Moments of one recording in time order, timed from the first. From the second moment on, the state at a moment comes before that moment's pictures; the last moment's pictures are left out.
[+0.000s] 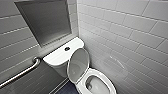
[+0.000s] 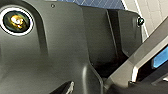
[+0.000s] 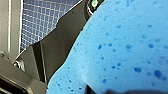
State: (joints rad) left arm 1.38 2.60 -2.06 1.63 -0.11 -1.50; right arm -1.56 2.69 -2.39 -0.59 0.51 0.82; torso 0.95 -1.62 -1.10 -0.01
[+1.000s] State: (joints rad) left arm 1.38 2.68 -2.15 1.63 -0.11 -1.52; right arm -1.52 2.52 -2.36 -0.62 0.65 0.97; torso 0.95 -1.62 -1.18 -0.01
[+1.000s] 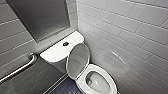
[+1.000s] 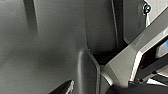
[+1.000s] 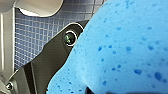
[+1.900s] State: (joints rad) left arm 1.39 2.73 -2.21 1.64 -0.11 -1.51; right arm -1.52 2.59 -2.63 -0.75 0.73 1.27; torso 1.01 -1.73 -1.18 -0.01
